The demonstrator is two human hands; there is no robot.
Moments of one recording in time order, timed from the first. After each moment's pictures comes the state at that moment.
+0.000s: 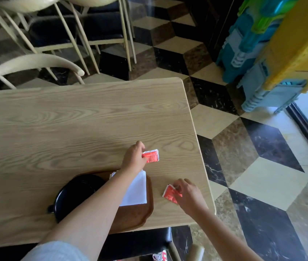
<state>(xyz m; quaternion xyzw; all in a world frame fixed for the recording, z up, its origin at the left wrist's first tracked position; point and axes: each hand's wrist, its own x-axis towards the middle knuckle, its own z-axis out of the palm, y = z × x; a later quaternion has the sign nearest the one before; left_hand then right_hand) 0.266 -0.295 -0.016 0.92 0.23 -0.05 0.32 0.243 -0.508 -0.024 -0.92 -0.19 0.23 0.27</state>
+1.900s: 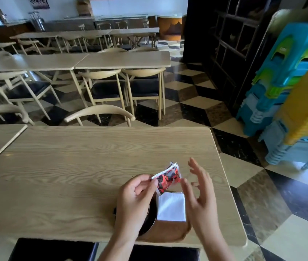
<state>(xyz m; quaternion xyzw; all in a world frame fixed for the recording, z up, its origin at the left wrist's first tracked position) 0.063 -0.295 0.217 0.65 0.26 0.26 0.67 0.133 -0.412 0.196 -0.75 -0.22 -0.03 0.62</state>
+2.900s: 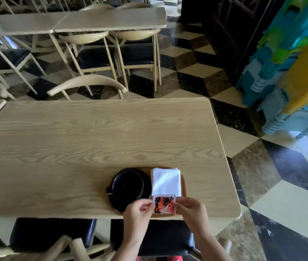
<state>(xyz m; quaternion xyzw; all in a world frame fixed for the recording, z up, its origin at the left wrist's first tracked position) 0.041 -0.308 0.063 0.75 0.41 0.08 0.52 0.124 -0.439 0.068 -0.79 0.06 0.29 0.54</state>
